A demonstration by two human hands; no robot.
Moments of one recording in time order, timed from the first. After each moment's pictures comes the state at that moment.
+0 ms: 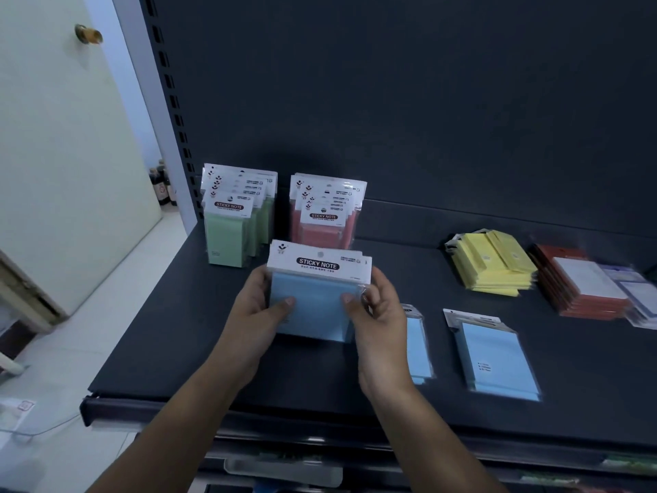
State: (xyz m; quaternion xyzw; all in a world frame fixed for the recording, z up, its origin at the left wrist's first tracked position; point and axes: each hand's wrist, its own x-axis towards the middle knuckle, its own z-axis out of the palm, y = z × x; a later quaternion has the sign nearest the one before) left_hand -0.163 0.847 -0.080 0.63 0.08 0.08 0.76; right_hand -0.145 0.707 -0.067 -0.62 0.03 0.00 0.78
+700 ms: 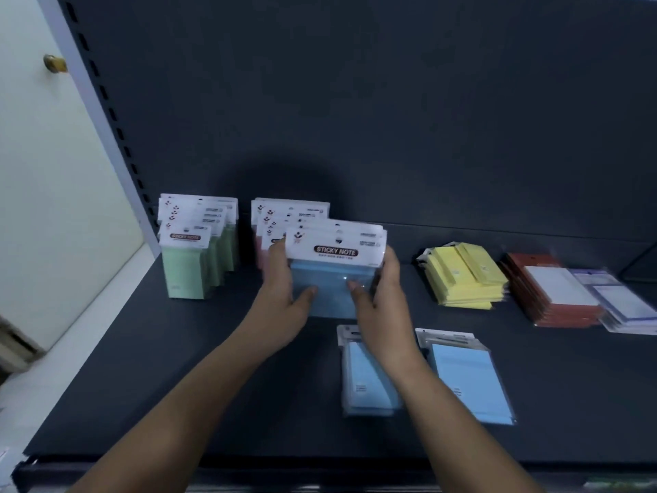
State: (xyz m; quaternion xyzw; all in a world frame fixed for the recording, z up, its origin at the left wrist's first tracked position) left_hand -0.099 0.802 -0.050 0.80 -0.08 0.13 0.58; right_hand -0.089 0.655 -0.041 -0.79 -0.13 -0.08 0.60
